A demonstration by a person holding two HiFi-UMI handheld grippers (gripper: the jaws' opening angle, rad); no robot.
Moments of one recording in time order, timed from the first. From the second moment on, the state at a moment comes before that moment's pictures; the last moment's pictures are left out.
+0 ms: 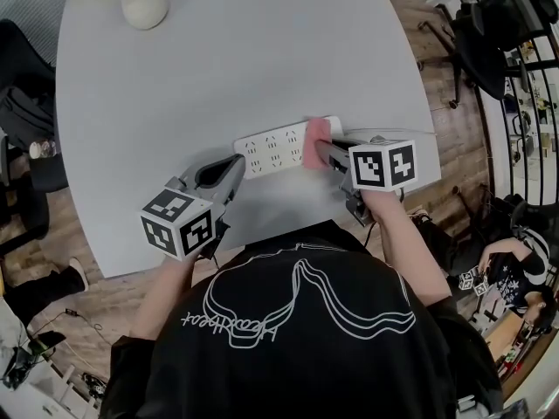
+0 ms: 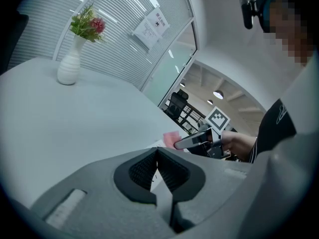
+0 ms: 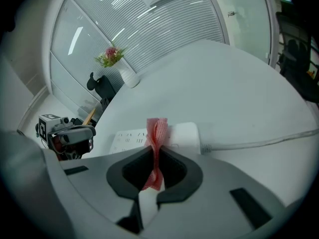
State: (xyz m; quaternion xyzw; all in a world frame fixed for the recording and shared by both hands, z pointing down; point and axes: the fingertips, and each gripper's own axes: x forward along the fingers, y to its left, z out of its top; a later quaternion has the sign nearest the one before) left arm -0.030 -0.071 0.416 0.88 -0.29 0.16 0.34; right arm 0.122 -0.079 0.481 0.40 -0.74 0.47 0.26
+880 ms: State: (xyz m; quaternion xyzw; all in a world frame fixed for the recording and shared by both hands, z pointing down) left arm -0.026 -0.065 0.418 0.88 -0.28 0.16 0.34; right arm 0.187 -0.080 0.482 0.47 -0.71 0.45 0.27
